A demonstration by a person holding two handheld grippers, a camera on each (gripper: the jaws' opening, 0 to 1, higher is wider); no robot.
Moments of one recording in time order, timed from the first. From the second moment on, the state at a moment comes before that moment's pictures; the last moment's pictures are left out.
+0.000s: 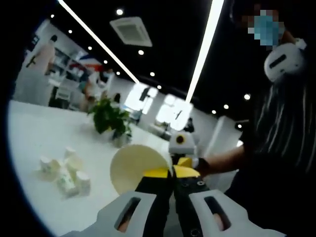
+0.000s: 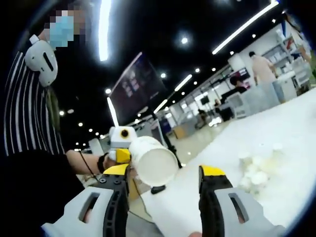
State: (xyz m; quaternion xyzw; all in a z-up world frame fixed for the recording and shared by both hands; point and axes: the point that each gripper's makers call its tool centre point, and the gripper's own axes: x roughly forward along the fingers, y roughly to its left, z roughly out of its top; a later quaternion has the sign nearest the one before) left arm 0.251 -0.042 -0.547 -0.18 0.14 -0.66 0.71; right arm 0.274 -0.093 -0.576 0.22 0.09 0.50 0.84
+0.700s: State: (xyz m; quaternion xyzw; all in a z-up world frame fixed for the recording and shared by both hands) left arm 0.256 -0.027 -0.561 -0.16 0.16 -0.64 0.73; right arm 0.296 -0.129 -0.592 0.19 0.10 0.43 0.88
